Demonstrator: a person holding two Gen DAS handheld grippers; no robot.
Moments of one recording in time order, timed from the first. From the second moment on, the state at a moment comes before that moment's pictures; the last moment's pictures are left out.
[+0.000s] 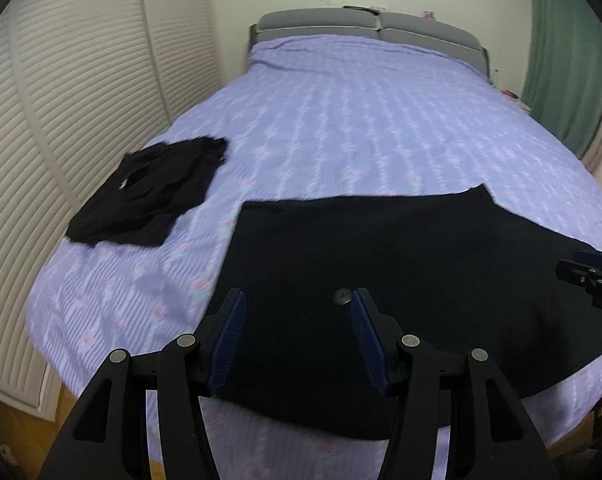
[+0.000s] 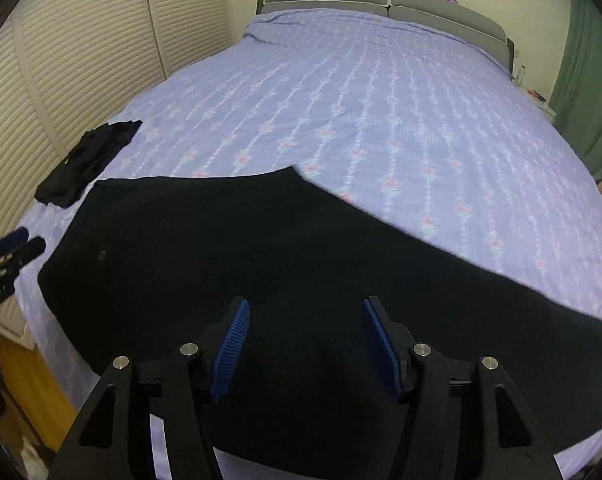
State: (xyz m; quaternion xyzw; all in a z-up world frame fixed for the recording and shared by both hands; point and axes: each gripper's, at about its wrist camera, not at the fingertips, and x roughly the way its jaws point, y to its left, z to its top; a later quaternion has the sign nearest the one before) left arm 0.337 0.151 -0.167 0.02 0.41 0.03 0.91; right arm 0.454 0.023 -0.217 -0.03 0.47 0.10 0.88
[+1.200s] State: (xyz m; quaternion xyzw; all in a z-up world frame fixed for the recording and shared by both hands) left arm 0.320 0.168 -0.192 -0.04 0.38 0.07 0.92; right arm 0.415 0.080 -0.209 -0.11 0.40 0.11 0.90
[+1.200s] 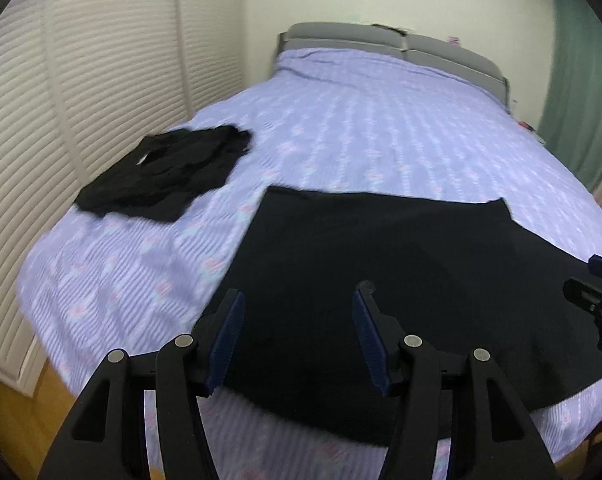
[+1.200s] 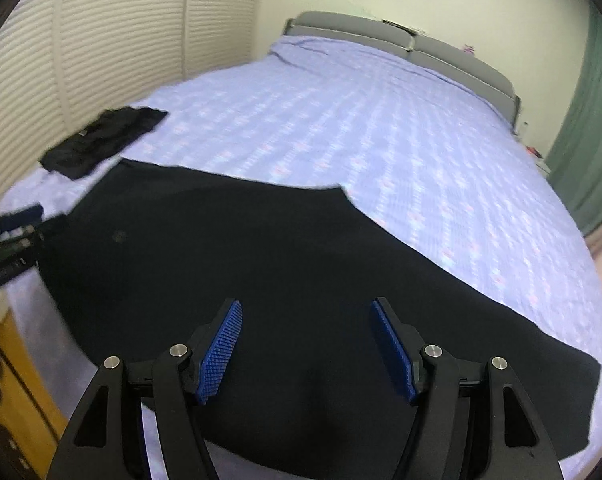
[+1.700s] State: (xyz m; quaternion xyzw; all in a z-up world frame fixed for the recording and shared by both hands) left arm 0.301 0.216 -0.225 -0.25 0.43 0.29 0.82; right arm 0.567 0.233 -0.207 -0.20 0.39 0.42 0.79
